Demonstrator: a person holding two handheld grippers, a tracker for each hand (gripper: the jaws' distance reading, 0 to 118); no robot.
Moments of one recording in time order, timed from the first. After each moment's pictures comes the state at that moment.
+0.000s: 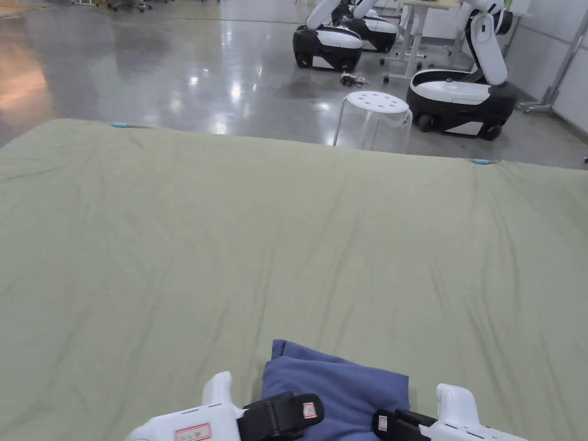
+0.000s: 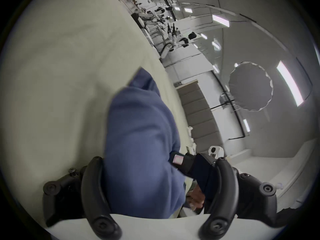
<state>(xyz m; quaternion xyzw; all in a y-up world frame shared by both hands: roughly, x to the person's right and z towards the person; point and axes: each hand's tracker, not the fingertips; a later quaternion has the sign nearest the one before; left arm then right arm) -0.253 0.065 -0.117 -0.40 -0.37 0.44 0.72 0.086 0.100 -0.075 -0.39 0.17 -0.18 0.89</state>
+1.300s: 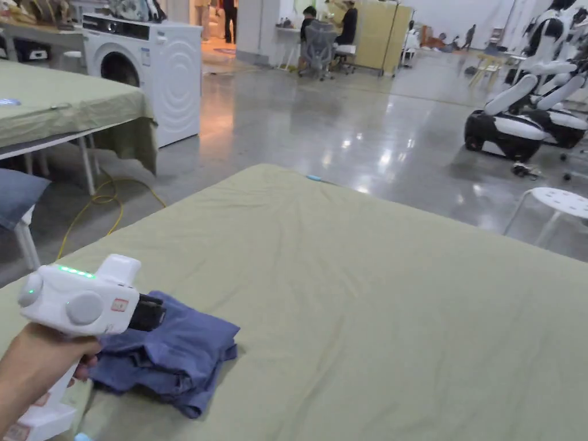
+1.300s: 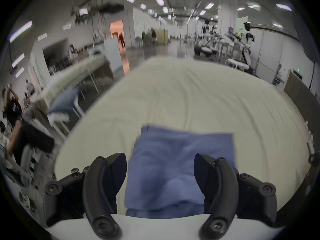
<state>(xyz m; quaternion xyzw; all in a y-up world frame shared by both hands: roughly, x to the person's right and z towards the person) -0.657 0.201 -0.102 -0.34 0.09 -0.01 0.93 -0.011 0.174 -0.003 -0.33 0.22 -0.07 0.92</state>
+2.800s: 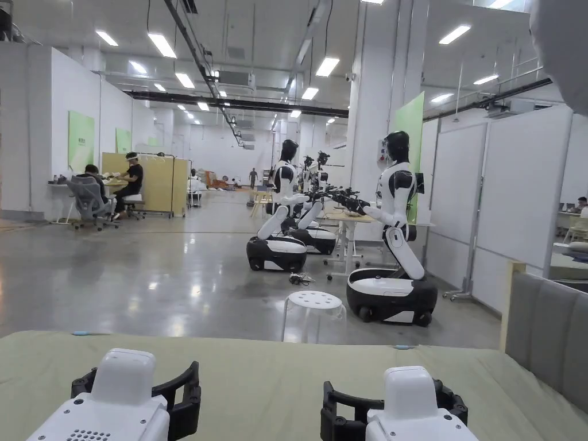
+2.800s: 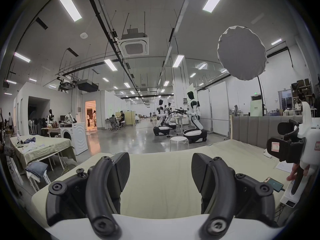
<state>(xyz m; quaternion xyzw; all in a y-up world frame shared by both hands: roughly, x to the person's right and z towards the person) -0.220 0.374 0.016 0.01 -0.07 -0.03 1.00 0.052 0.371 0.030 0.02 0.01 0.03 1.00</state>
